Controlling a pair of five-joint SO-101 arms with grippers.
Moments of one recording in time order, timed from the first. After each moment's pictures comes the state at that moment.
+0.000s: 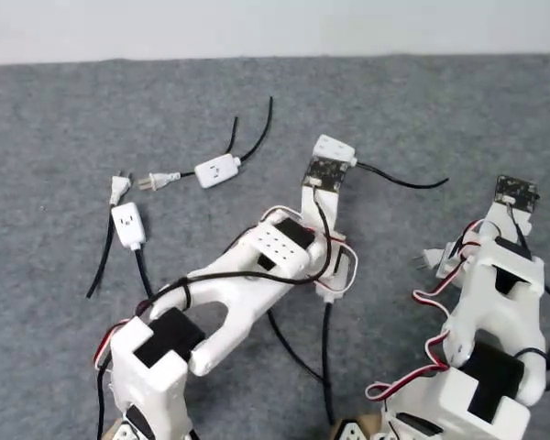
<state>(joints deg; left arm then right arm) 36.9 19.2 14.9 49.2 28.5 27.4 -2.5 40.4 42.6 7.1</state>
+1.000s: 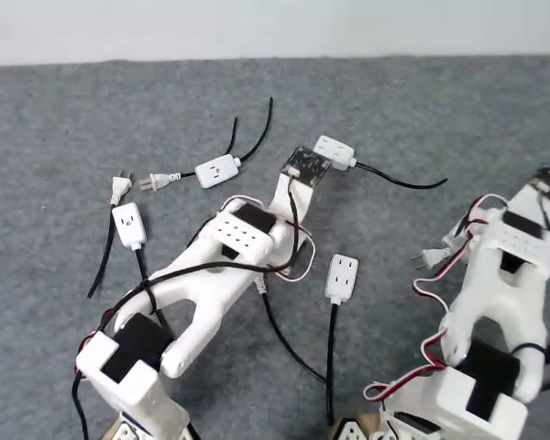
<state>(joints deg) 28.5 10.6 22.0 52.2 4.7 25.0 -2.5 29.0 52.4 -18.6</state>
